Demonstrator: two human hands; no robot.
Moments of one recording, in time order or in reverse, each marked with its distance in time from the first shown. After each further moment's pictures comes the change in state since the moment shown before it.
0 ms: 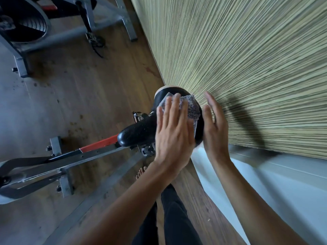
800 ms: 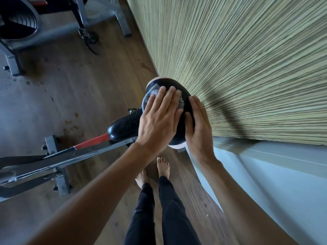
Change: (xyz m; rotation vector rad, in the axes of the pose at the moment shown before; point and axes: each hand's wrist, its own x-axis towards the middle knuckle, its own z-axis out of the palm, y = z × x) left_hand 0.018 -0.037 0.017 0.227 0.012 0.249; right_hand -0.022 0.046 0.008 -0.235 -0.039 -0.167
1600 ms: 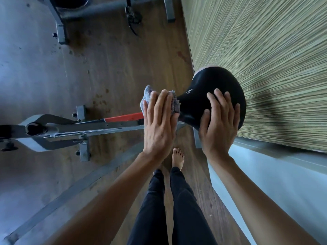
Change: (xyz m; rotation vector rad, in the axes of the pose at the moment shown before) left_hand -0.092 -0.053 -0.015 -0.116 0.254 -0.349; right_hand -0.021 -0.026 0.052 -0.478 0.135 -0.292
